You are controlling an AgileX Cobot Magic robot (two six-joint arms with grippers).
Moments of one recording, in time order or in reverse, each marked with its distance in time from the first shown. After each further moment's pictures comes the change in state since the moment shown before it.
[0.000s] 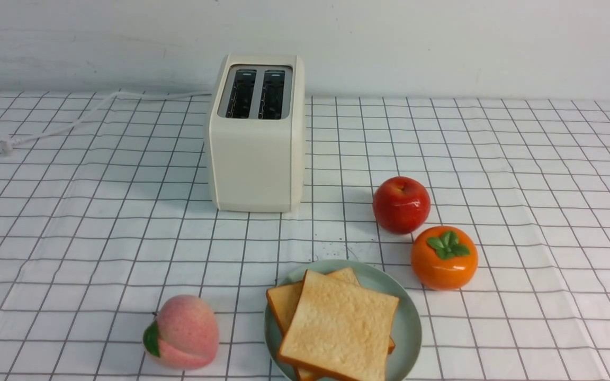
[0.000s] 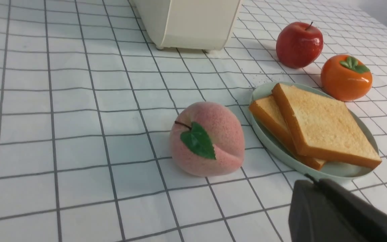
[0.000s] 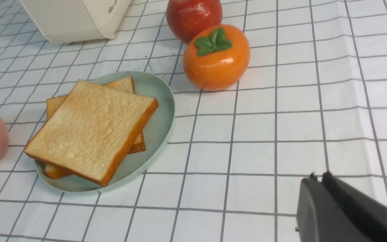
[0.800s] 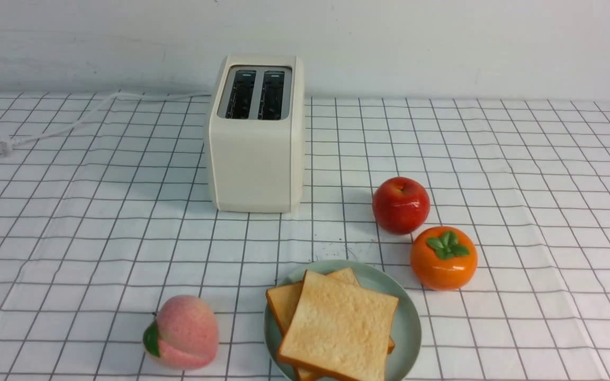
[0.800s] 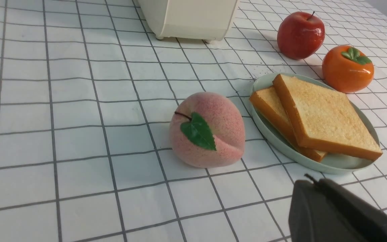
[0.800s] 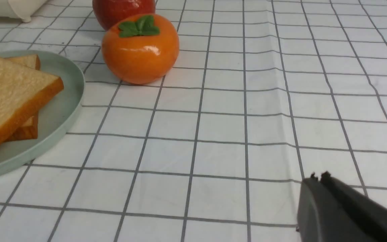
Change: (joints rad) right arm -0.141 -0.207 0.274 -0.068 -0.183 -0.199; left arm 0.000 -0.001 0.000 -0.001 0.009 -0.003
